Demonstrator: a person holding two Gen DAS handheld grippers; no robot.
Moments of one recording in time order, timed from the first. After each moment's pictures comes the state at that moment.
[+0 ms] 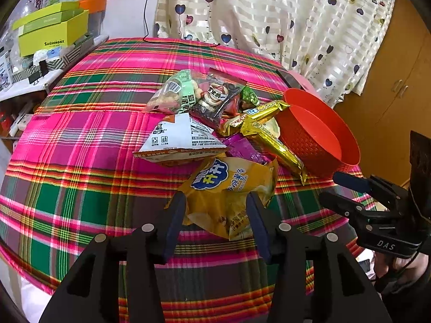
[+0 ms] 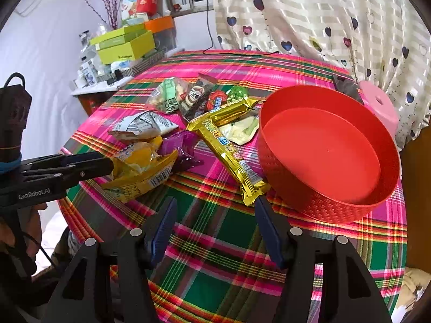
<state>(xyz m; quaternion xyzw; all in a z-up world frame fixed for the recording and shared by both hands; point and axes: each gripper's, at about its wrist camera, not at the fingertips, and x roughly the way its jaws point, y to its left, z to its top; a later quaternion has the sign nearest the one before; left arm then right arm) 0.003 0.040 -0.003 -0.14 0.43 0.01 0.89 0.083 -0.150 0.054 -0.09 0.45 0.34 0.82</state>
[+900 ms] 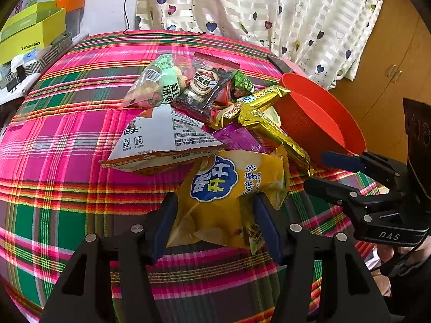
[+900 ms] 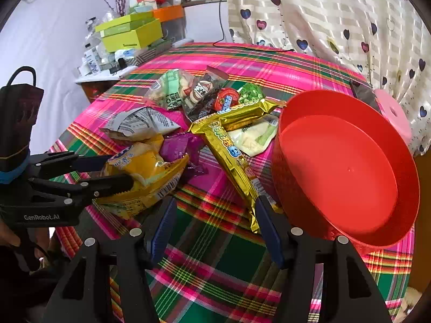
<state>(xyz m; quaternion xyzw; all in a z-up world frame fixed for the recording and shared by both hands) 0.034 0.038 -0.031 -0.13 0.45 -0.03 0.88 0.108 -0.123 0.038 -0.12 0.45 0.36 0.81</state>
